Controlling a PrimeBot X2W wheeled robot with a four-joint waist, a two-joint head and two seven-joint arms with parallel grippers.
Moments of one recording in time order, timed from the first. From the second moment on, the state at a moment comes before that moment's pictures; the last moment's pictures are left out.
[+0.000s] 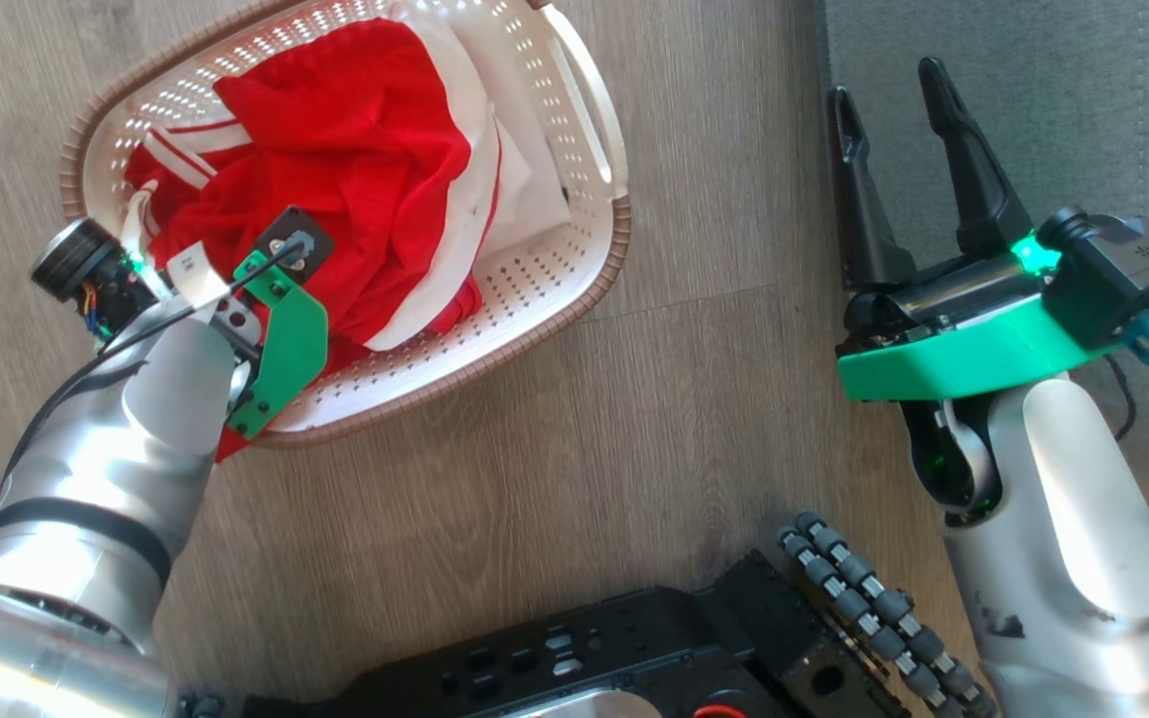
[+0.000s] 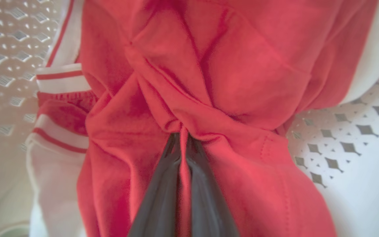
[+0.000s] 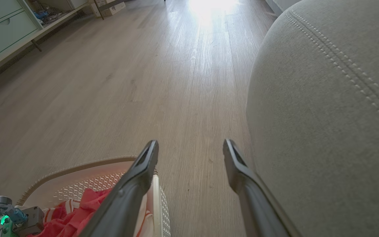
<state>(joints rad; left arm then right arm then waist) -1.00 0.18 -0.70 1.29 0.12 -0.11 0.18 -0.44 -0.06 0.16 0.09 0.28 0.12 -0.26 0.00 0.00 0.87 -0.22</state>
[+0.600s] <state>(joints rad) -0.91 0.14 -0.70 1.30 0.02 -0.12 -0.03 -0.43 -0.06 0.16 0.14 0.27 0.12 -0.26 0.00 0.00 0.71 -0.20</state>
